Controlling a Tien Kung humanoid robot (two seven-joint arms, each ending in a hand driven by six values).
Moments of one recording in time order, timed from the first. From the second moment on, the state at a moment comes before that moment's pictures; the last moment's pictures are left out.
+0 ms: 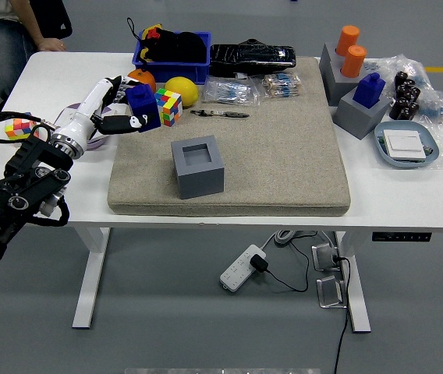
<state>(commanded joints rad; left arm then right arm) -0.88 0.29 -0.44 -0.69 0.81 0.23 -0.41 0.07 -0.27 1.35 0.30 -1.06 0.08 -0.15</state>
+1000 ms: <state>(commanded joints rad) -0.90 0.18 -0.30 -0.67 0.80 0.17 -0.35 0.07 -0.27 1.35 0.30 -1.06 0.08 -0.15</state>
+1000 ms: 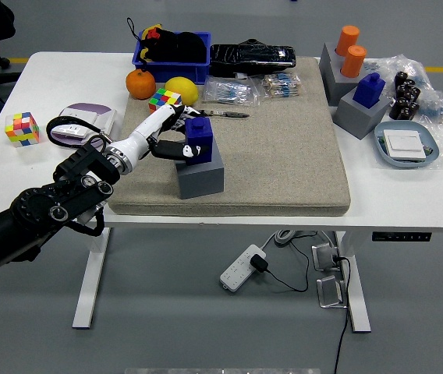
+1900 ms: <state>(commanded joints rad) -0.89 0.17 -0.29 -0.66 0.76 0.14 -0.34 0.07 -0.26 1.35 0.30 -1.06 0.08 -0.15</state>
